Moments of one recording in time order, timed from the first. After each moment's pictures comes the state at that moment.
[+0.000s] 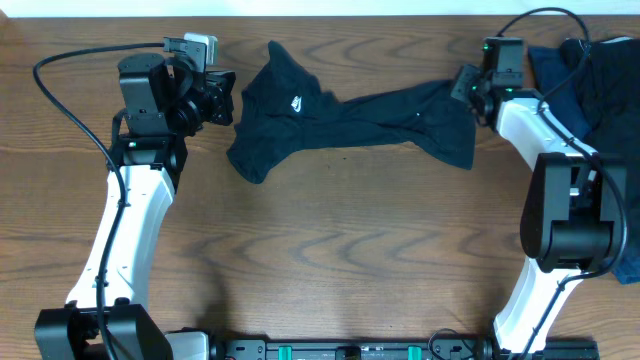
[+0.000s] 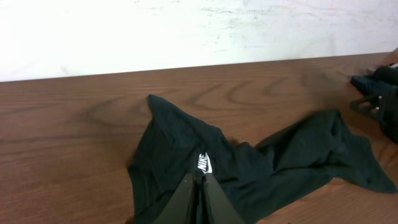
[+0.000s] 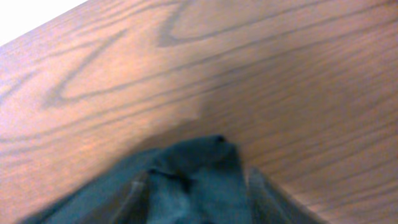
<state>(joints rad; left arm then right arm) 0.04 1.48 1.12 -0.15 0.47 -0.01 -0.01 2.08 1.42 -0.17 0.00 0.41</state>
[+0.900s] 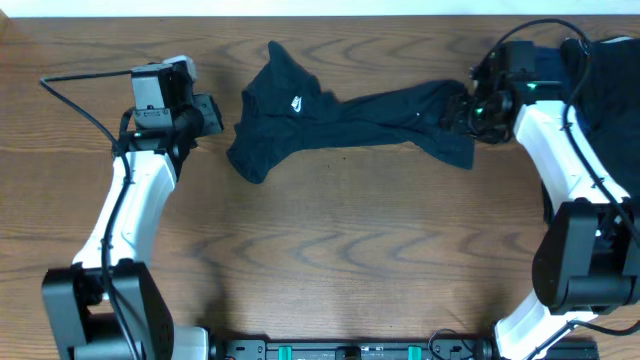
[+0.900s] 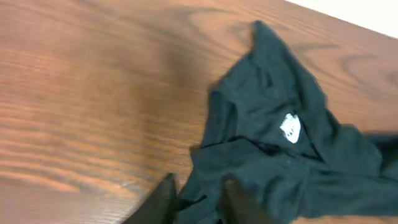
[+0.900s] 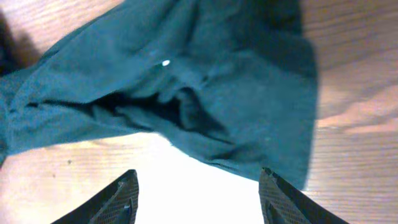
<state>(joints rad) 0.06 1.60 1.12 -0.31 0.15 -0.24 0.03 1.85 1.42 -0.77 -0.23 0.27</state>
